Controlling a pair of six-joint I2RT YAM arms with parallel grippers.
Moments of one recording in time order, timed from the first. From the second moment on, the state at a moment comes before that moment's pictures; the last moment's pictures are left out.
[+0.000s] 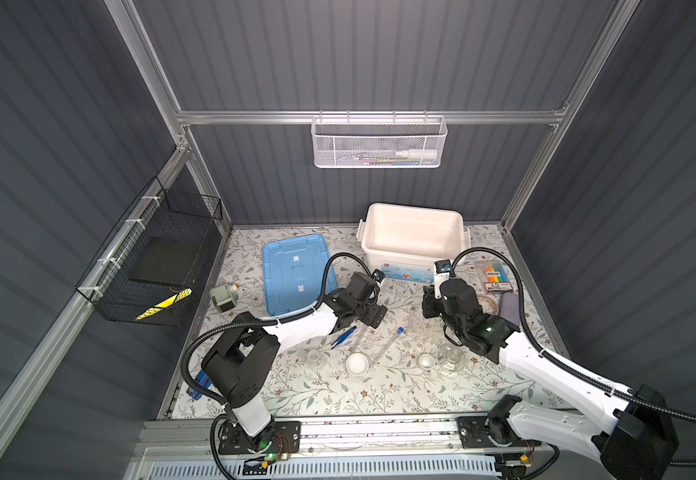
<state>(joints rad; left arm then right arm) -0.80 1.70 1.05 -0.18 -0.09 -0.04 0.65 1.10 0.74 -0.16 0.38 0.26</state>
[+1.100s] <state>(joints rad) -0.80 1.71 1.05 -0.19 -0.08 -0.04 0.65 1.15 0.71 -0.12 0.36 0.23</state>
